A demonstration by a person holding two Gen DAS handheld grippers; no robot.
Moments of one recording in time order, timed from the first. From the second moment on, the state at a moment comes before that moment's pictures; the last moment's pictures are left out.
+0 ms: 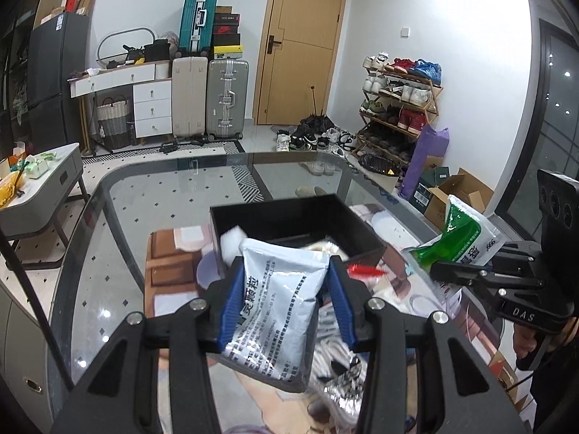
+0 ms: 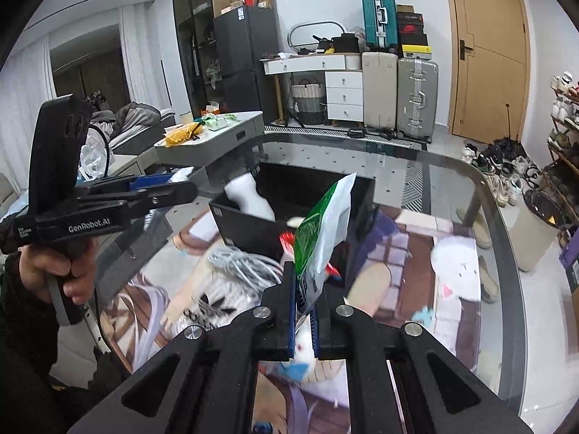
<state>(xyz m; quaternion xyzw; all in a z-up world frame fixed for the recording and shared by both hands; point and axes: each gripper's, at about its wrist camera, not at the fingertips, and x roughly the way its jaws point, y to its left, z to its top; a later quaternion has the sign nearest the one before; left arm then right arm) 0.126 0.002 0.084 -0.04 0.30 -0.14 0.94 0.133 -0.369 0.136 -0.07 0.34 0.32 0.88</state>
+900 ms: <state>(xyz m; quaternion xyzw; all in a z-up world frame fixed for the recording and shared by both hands) 0.218 -0.014 0.084 -0.04 0.30 -0.12 0.95 0.226 -0.315 0.137 -0.07 0.36 0.35 0.86</state>
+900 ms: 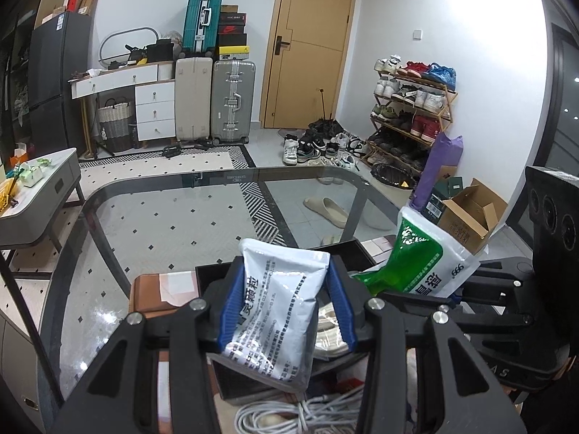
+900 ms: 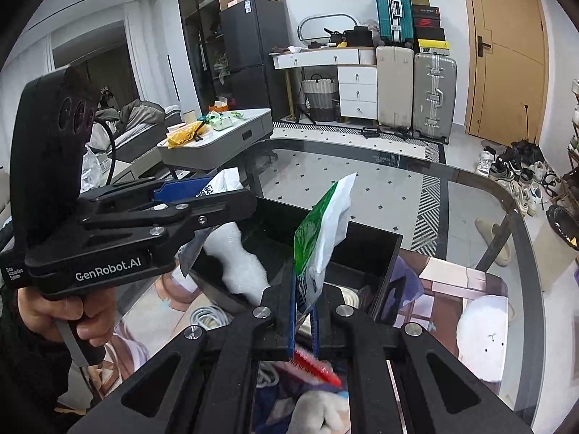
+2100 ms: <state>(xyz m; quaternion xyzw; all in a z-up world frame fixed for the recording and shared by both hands) 0.250 -0.040 0.049 0.02 0.33 -0.10 0.94 0.248 -0.286 0.097 -0.16 0.38 0.32 0.85</state>
